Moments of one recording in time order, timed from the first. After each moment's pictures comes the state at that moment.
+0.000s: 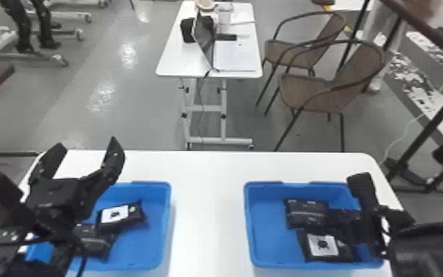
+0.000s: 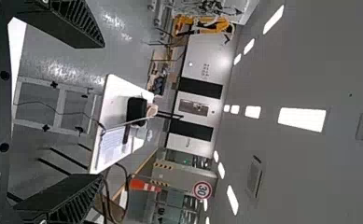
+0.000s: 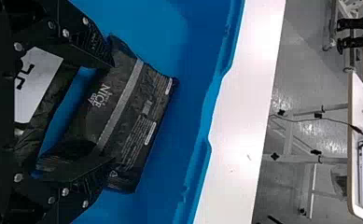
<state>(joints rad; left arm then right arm) 0.43 0.01 0.11 -2.13 0.25 0.08 -0.09 -0.07 -0.20 -0.09 -1.35 0.23 0.63 0.72</state>
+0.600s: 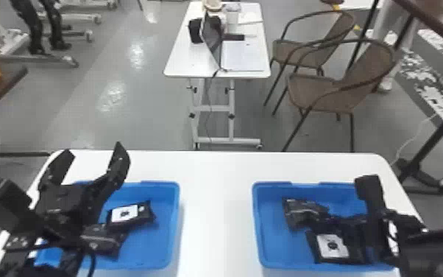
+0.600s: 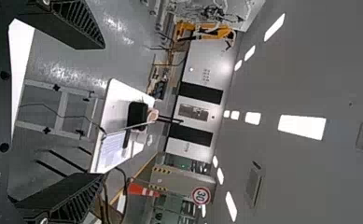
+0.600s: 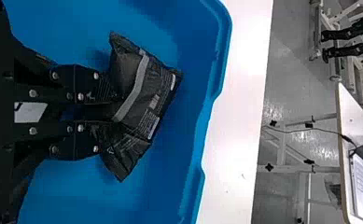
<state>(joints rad) 0.45 0.00 0.12 -2.12 0.27 0.05 -0.09 -0.03 -0.20 -0.07 -1.43 0.13 0.67 0.70</state>
